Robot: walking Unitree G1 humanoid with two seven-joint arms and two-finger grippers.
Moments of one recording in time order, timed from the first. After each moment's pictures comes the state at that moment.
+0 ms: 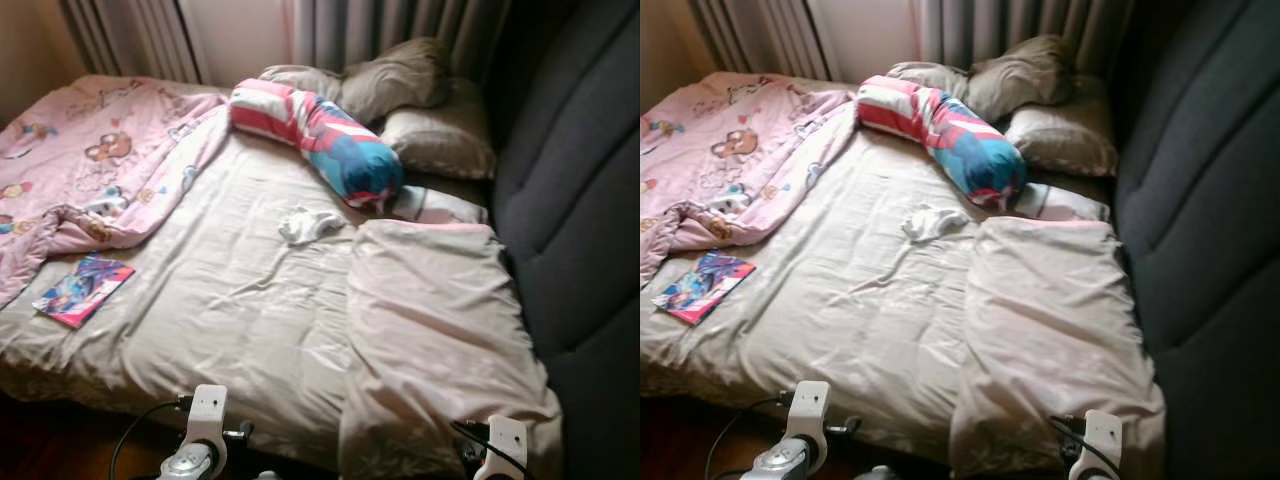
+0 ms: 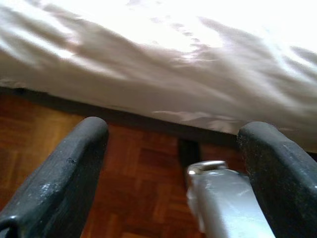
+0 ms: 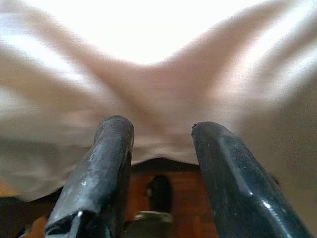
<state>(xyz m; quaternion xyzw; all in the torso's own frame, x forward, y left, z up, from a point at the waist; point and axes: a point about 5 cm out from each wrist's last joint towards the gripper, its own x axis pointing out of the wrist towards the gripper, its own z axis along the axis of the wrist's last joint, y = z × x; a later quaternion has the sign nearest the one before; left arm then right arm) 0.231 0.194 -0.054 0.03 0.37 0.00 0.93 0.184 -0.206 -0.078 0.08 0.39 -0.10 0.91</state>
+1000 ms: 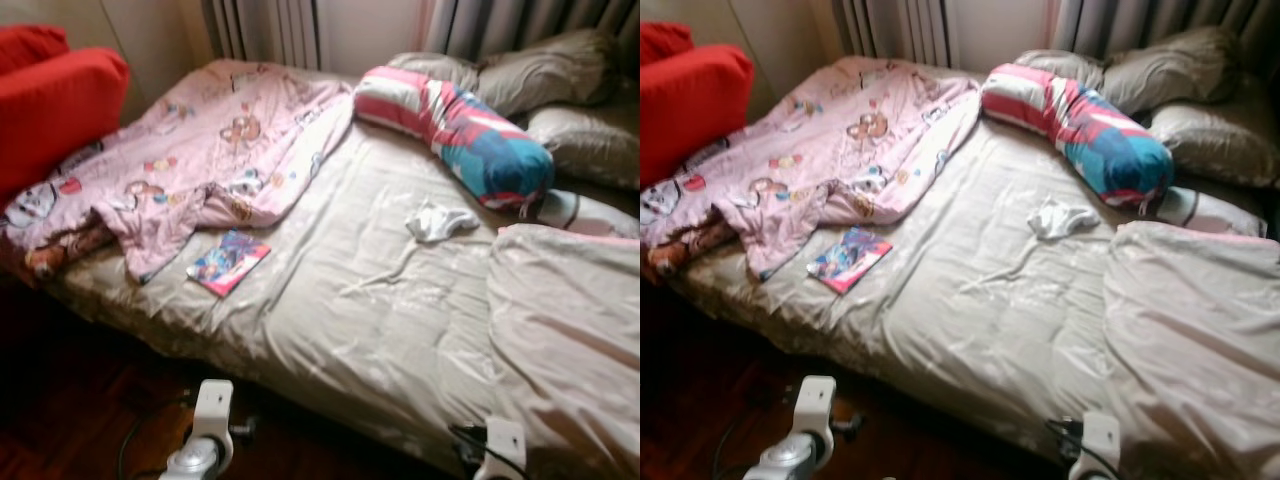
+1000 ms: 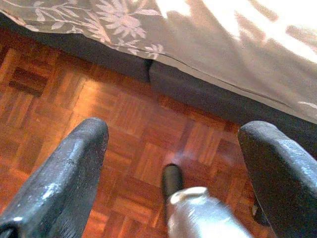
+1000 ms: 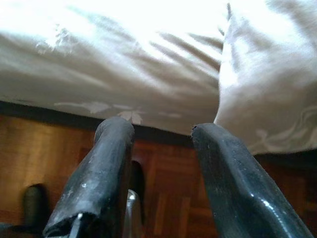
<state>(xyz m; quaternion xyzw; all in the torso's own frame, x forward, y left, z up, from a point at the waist) 0.244 0.184 -0.046 0.02 0.35 0.00 0.94 0.179 -0.215 -0.078 0.06 0.40 -0.11 0.91</state>
